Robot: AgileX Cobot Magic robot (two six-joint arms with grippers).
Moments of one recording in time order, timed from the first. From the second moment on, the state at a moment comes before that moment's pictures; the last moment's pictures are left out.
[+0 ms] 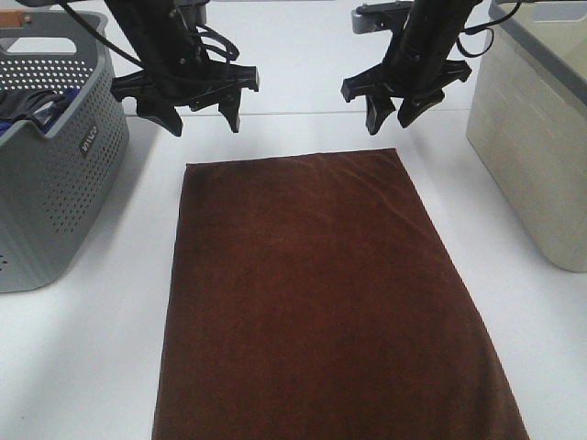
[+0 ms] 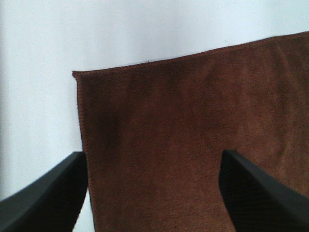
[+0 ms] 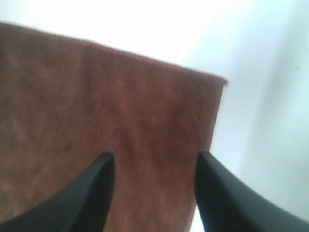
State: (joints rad) left arm -0.40 2.29 -2.00 -0.03 0.93 -0.38; right arm 0.32 2.36 -2.07 0.00 0.98 -0.06
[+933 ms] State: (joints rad) left arm -0.40 2.34 -2.04 -0.05 0.96 -0.33; right arm 0.28 2.51 -2.09 -0.14 0.75 0.09
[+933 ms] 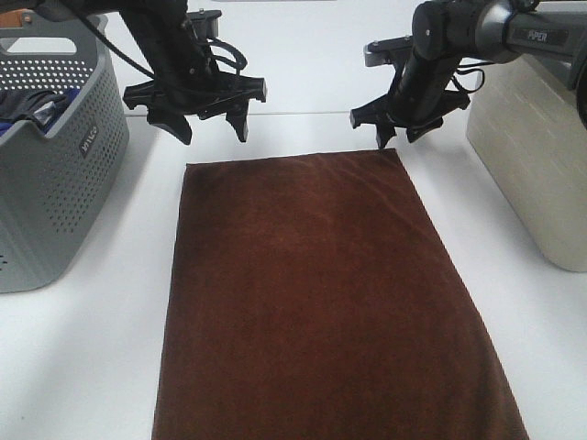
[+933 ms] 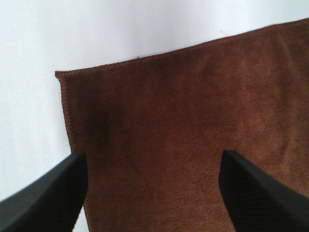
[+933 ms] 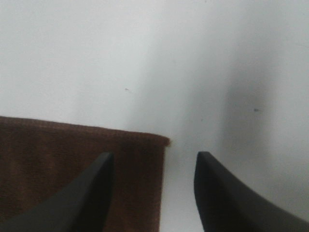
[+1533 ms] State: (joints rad) left arm -0.40 2.34 -2.04 -0.05 0.96 -0.33; right arm 0.28 2.55 -2.10 -0.08 0.75 0.05
